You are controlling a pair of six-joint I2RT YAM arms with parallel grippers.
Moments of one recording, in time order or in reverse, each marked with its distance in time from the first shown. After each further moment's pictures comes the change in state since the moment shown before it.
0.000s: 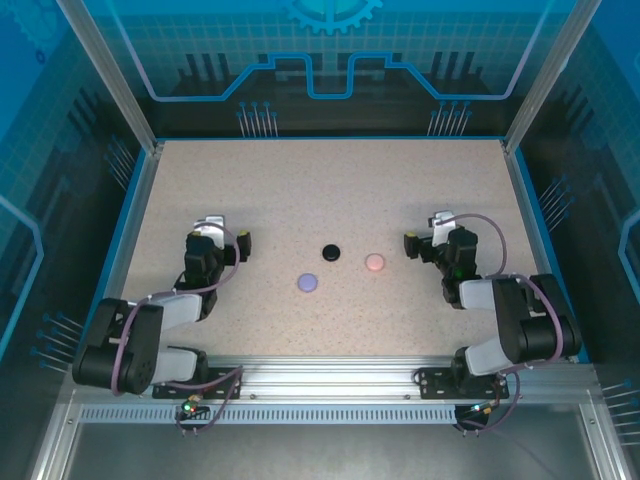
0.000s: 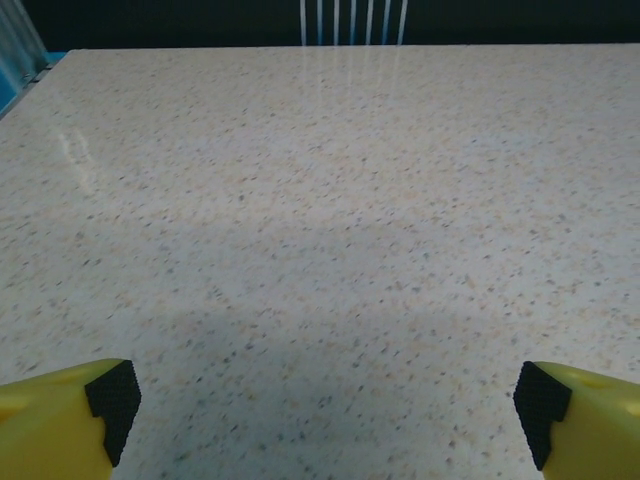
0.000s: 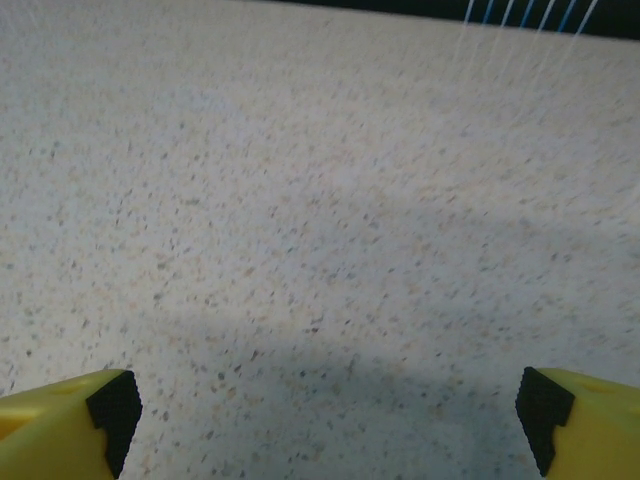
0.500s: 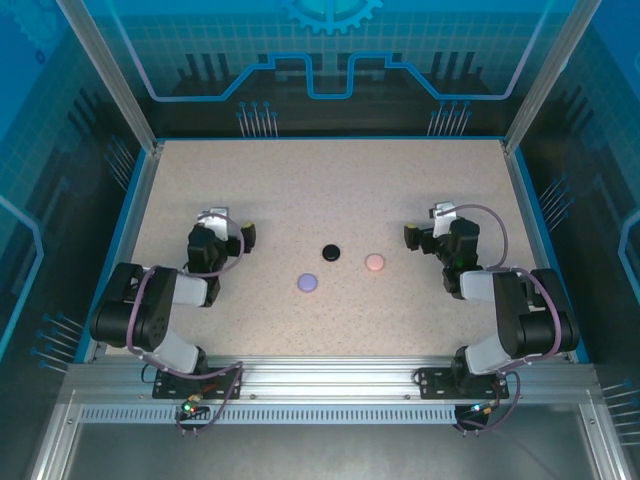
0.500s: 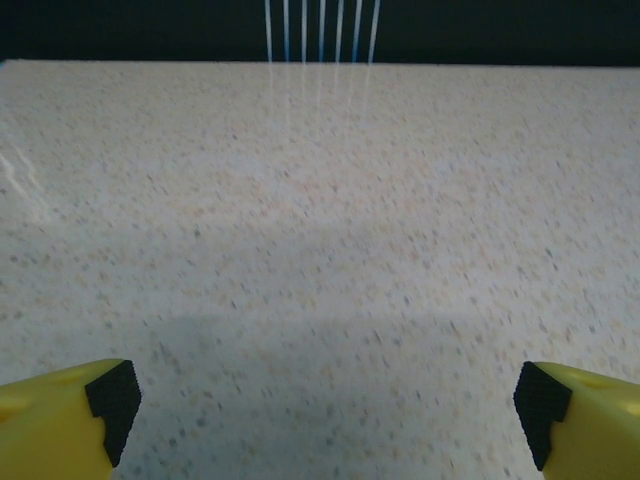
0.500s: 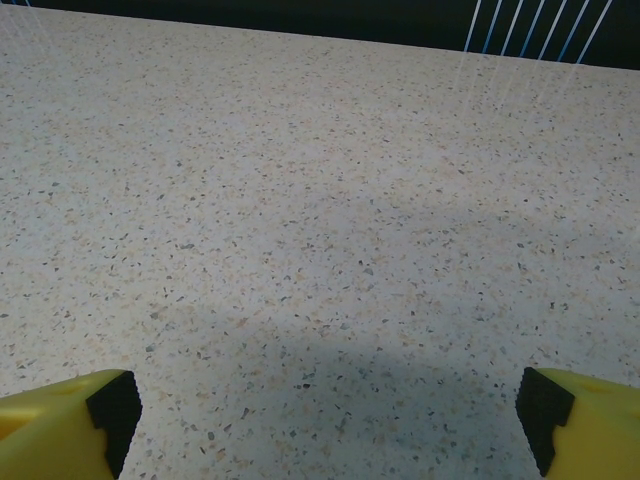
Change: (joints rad) left arm 0.036 0.222 0.087 0.171 0.081 -0.010; right arm -0.023 0.017 0.076 -0.035 -0.028 -0.002
